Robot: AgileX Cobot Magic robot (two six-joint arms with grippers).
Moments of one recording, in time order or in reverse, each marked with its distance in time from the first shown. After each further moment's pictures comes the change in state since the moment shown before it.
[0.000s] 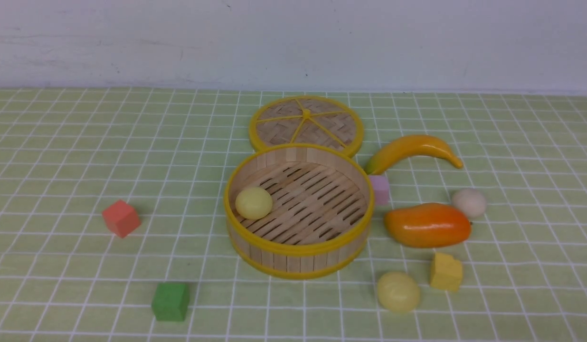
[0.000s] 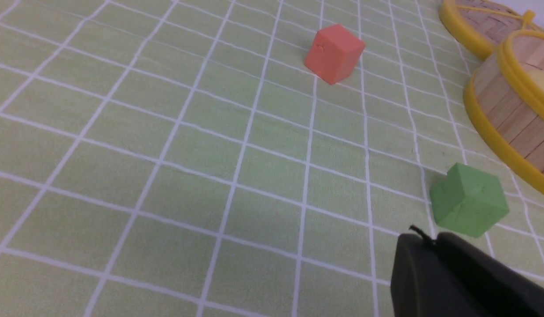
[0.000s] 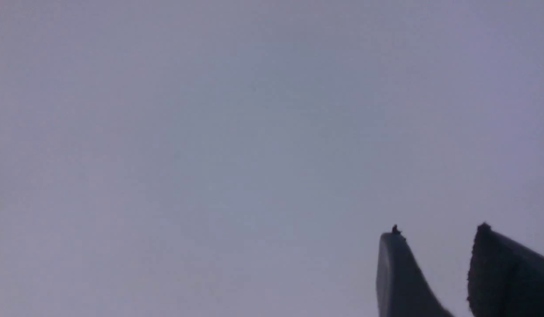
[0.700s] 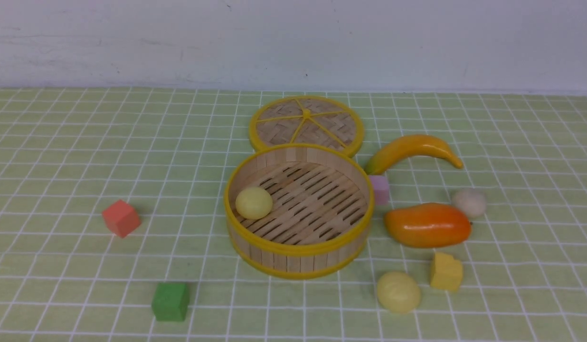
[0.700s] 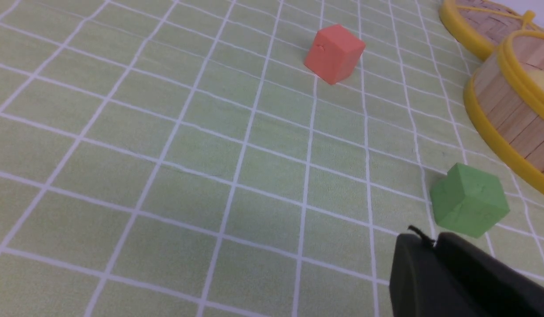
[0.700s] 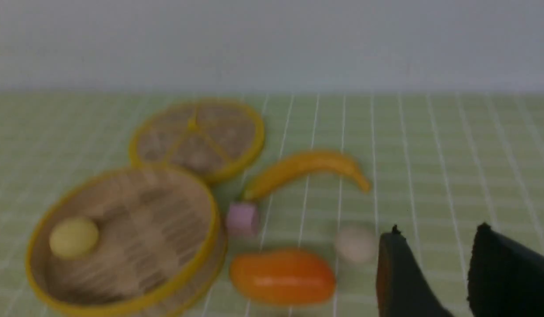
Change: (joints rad) right arm 0.000 0.926 -0.964 0.183 1.090 -0.387; left arm 0.000 0.000 0.000 0.000 0.000 0.000
